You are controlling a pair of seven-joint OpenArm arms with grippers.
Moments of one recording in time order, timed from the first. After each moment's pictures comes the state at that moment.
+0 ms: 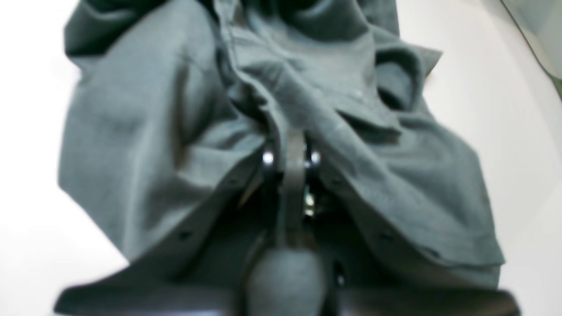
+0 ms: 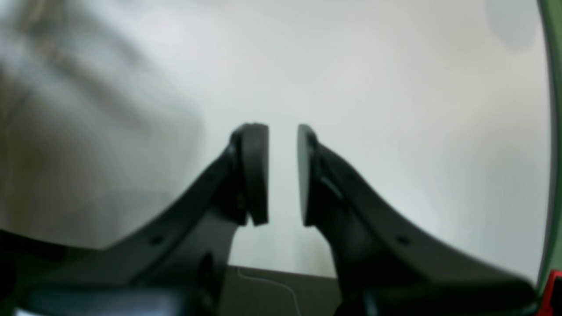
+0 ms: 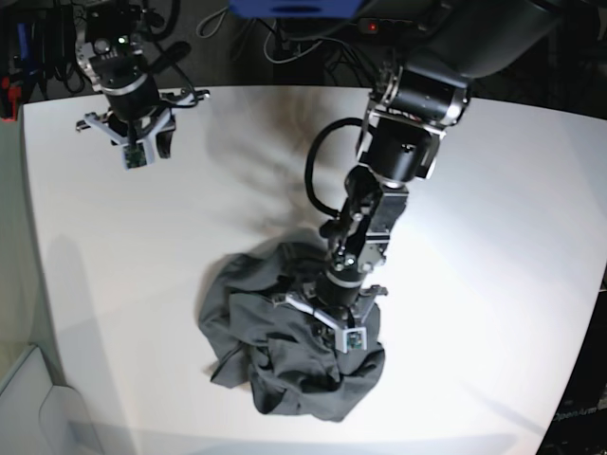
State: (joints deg) left arm -29.1 7.8 10.7 38.9 -18.7 0.2 -0.4; right arm -31.9 7.5 3.8 117.0 -0.9 8.2 -36.4
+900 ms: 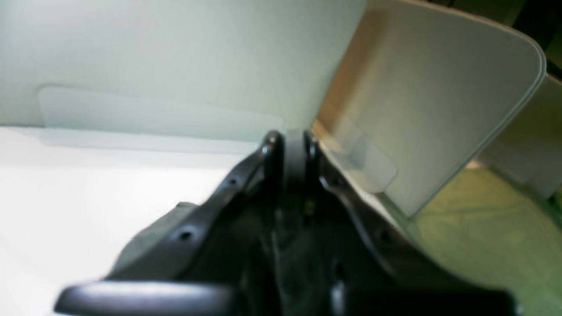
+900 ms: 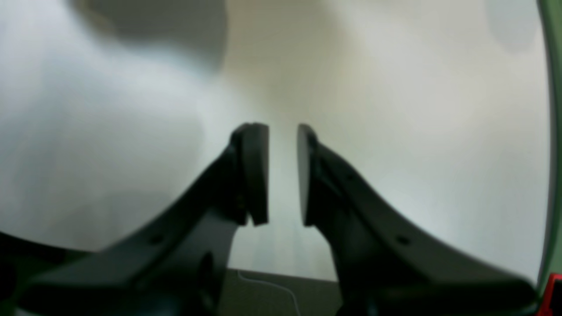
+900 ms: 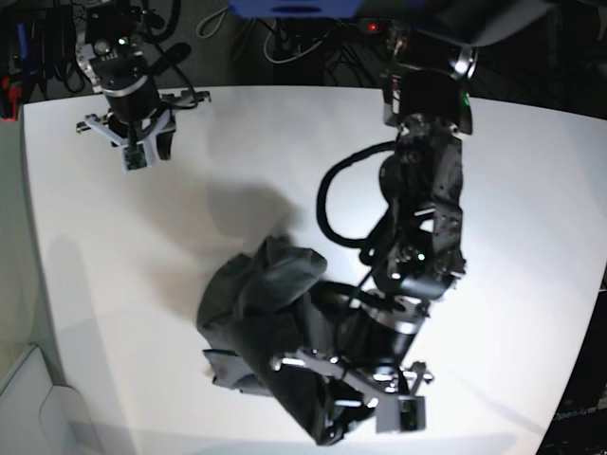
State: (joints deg) left arm -19.1 3.7 10.9 104.0 -18.3 -0.2 28.6; right arm -31.7 7.5 3.7 117.0 -0.9 8.2 -36.4
